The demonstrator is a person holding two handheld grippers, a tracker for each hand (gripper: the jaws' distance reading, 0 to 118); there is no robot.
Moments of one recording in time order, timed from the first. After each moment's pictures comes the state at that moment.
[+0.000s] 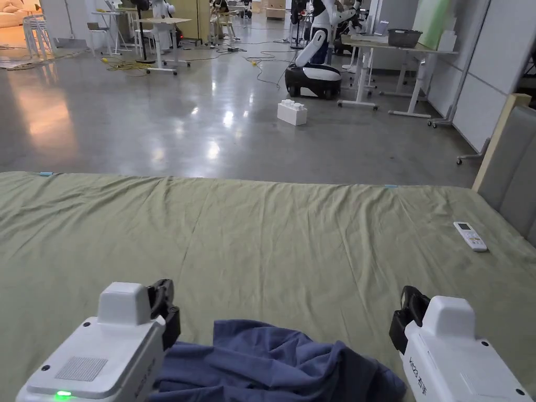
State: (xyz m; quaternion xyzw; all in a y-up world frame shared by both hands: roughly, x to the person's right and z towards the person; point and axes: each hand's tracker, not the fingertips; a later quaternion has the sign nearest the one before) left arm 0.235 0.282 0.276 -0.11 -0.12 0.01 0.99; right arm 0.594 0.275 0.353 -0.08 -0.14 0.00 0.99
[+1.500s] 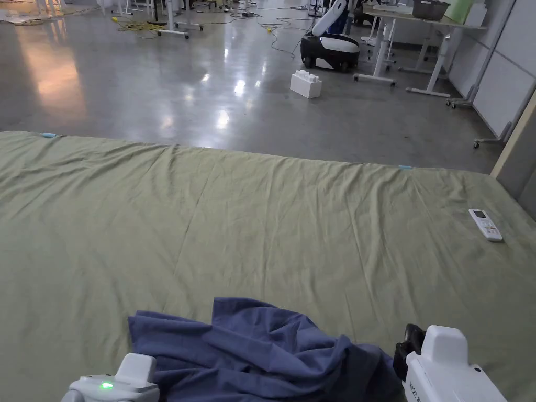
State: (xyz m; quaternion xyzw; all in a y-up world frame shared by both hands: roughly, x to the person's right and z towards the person) left arm 0.234 0.122 0.241 -0.49 -0.10 -0.07 0.86; right arm 0.629 0.195 0.329 -0.22 -0.14 0.01 0.97
